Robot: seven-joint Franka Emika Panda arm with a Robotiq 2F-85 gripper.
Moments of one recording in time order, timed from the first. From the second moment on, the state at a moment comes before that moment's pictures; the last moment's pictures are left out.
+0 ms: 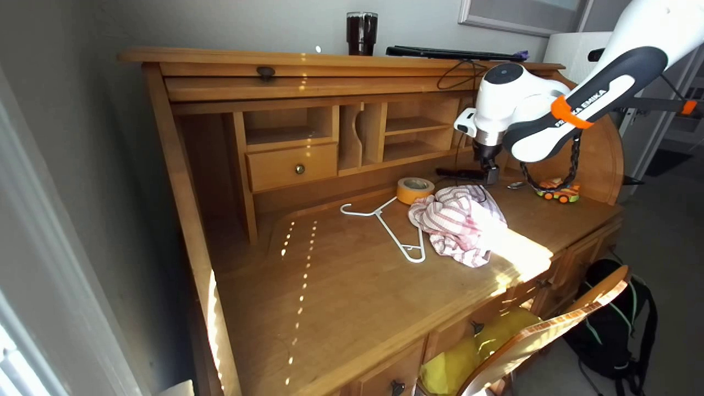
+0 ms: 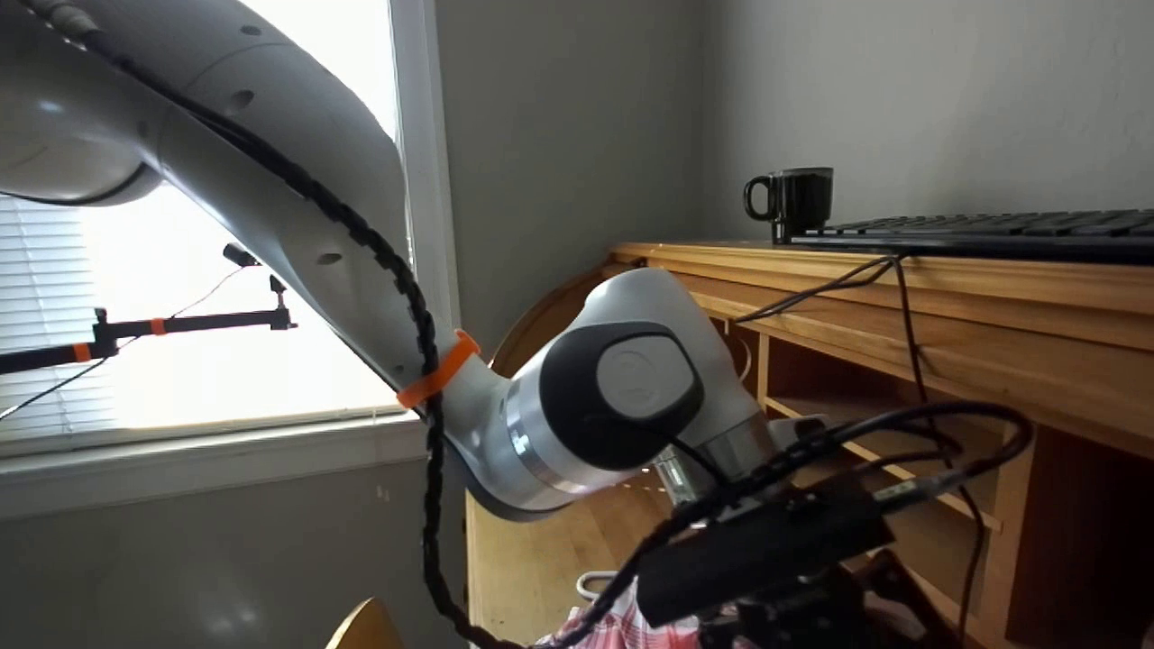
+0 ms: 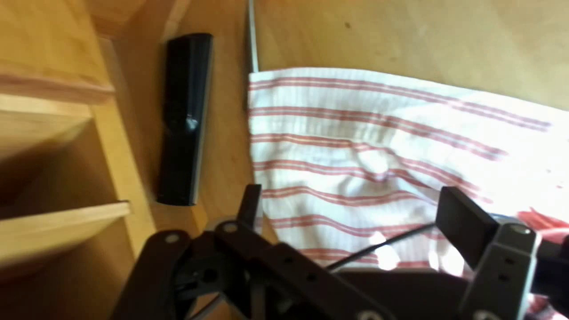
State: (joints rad) arm -0.16 0.62 -0.38 -1.76 -0.63 2.63 -0.56
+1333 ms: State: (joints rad) arm -0.18 0.18 -0.07 -2.29 -0.18 2.75 -0.50
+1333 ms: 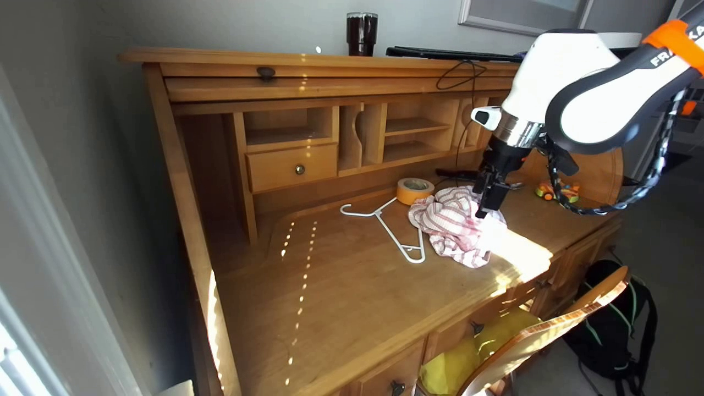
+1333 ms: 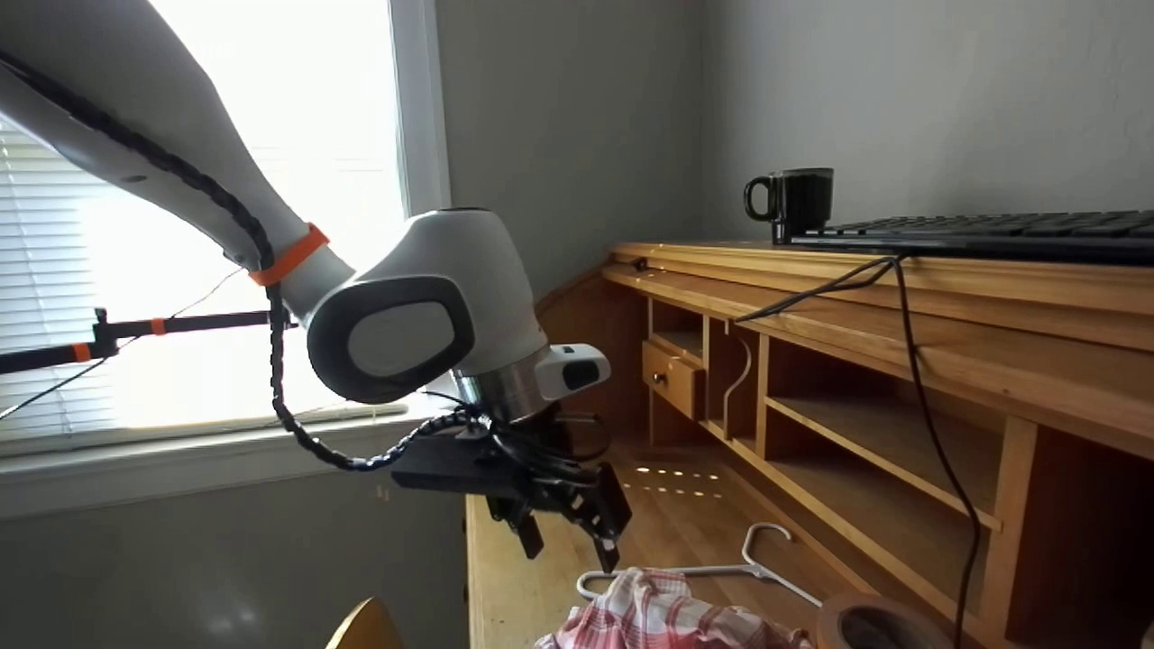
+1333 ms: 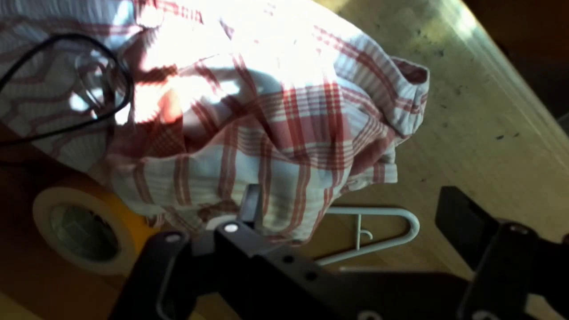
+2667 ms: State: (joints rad) arm 0.23 0.35 -0.50 -2.30 -1.20 3.04 -0.08
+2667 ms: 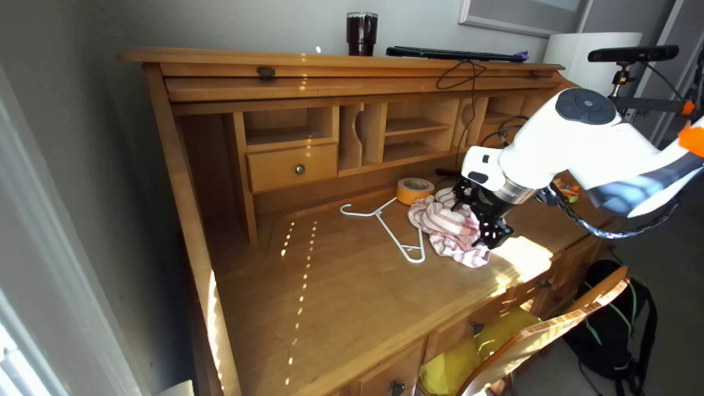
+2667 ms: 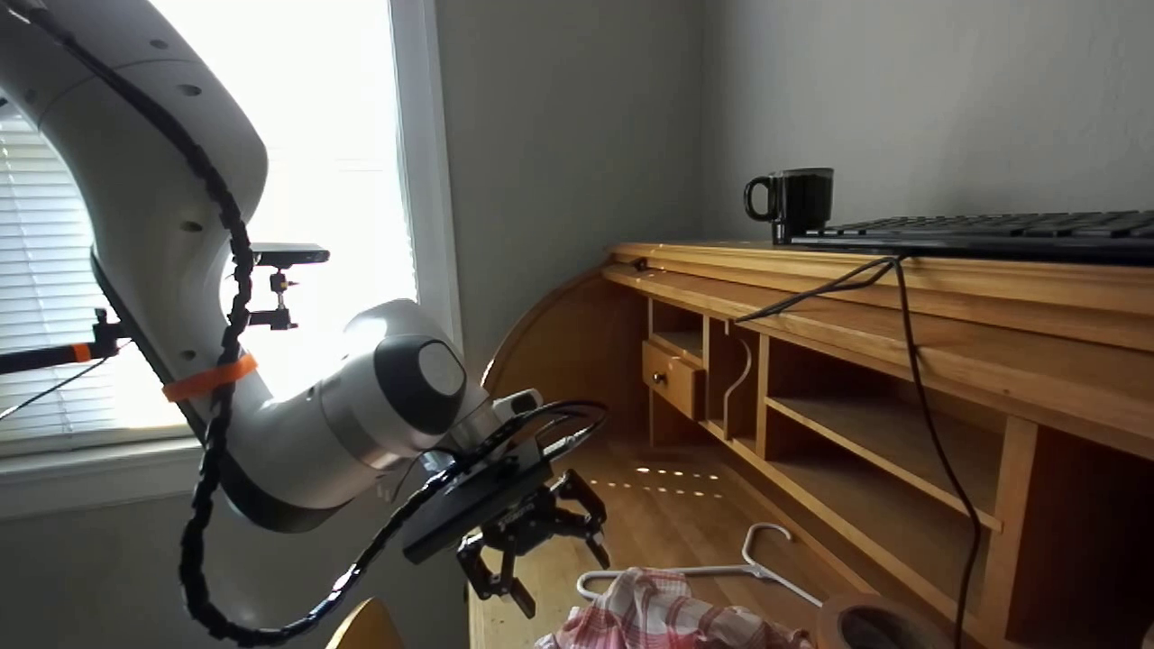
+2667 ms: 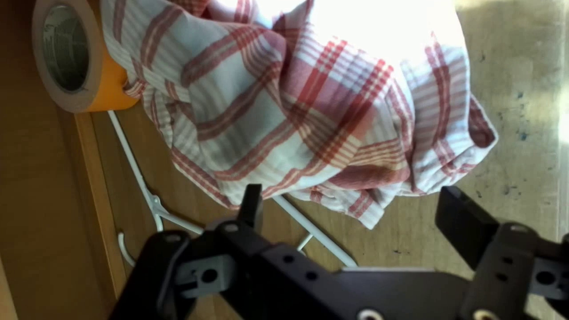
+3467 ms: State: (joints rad) arm 0.00 0.35 -0.29 -2.28 -0.97 2.99 -0.24
